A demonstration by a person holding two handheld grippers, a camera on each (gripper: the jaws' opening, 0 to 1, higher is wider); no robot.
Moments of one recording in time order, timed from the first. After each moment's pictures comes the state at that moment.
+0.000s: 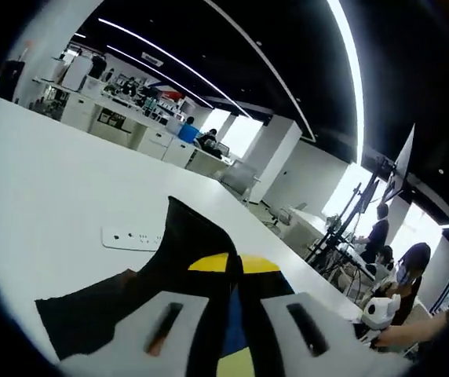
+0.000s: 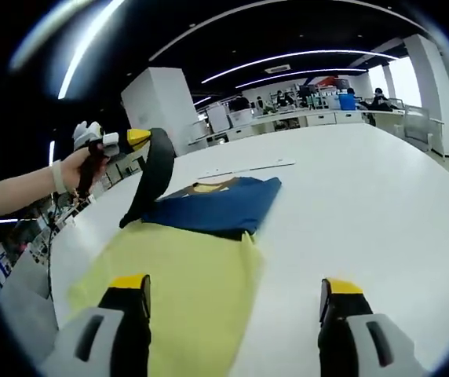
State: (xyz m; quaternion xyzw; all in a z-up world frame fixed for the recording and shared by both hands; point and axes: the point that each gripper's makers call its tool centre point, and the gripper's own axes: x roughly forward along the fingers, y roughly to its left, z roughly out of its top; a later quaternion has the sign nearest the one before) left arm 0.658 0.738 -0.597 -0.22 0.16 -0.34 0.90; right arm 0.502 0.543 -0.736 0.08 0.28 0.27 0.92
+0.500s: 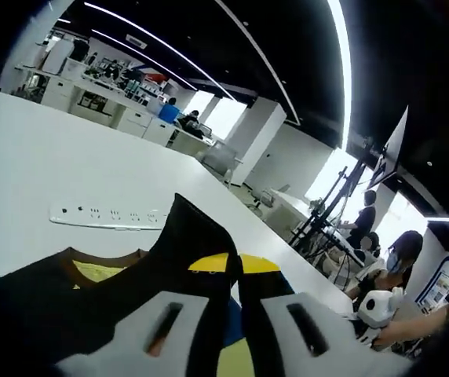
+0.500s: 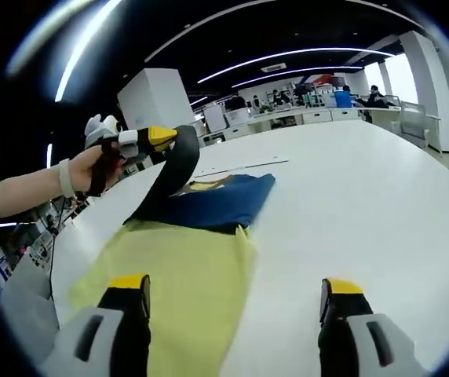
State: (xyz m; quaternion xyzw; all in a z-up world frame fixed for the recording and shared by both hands) left arm 0.648 0.661 -0.633 -0.22 0.20 -0.39 0.87; right arm 0.499 0.532 -0.739 0.09 0.28 0.26 0.92
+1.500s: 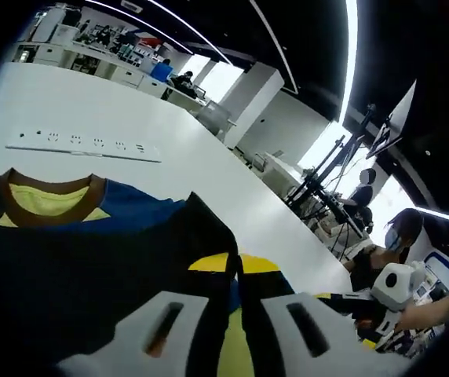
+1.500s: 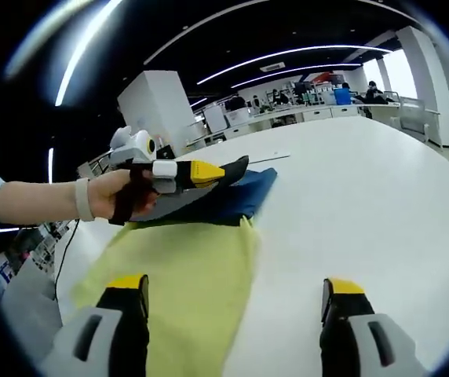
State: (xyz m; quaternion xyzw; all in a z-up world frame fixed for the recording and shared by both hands) left arm 0.621 0.601 -0.713 -0.21 0.29 -0.42 0.84; right arm 0.486 0.537 -0.747 0.10 0.29 0.26 0.92
